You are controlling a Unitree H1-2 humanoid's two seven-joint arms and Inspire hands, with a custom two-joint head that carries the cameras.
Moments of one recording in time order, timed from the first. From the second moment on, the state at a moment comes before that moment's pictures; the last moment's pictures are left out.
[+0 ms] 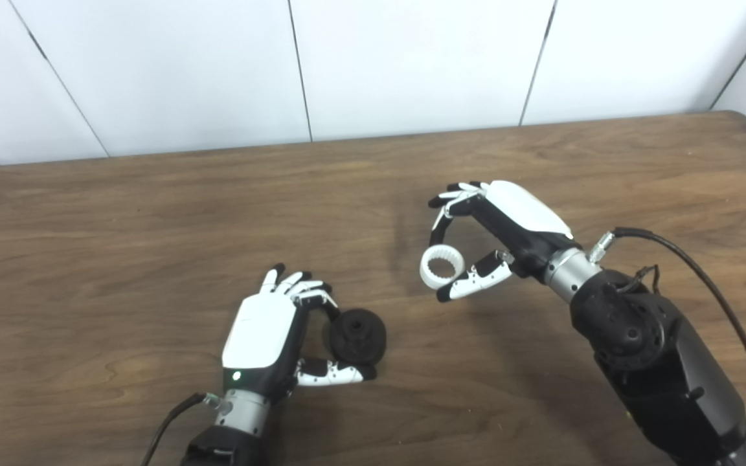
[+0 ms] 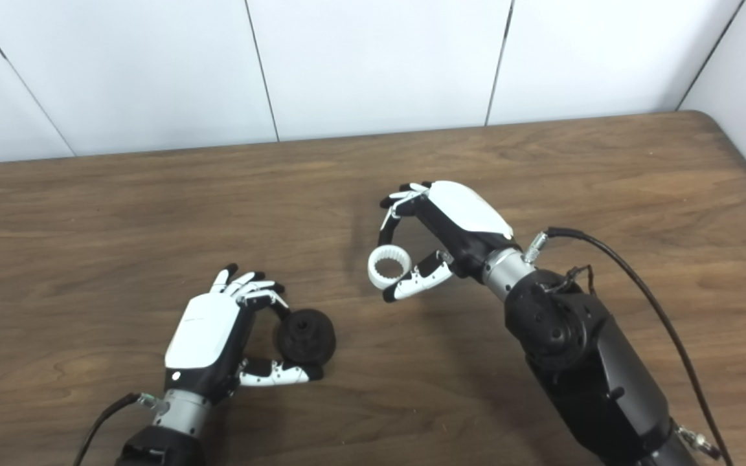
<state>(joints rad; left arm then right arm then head) 0.09 0.13 -0.36 -0.25 1.00 0.08 -0.01 -0.25 -0.36 0.31 -0.47 -0.67 0.42 0.43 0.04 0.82</state>
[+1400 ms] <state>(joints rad) 0.08 0.12 -0.40 -0.25 1.04 0.12 -0.02 -0.23 -0.26 0.42 -0.57 -0.72 0.42 0.59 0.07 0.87</state>
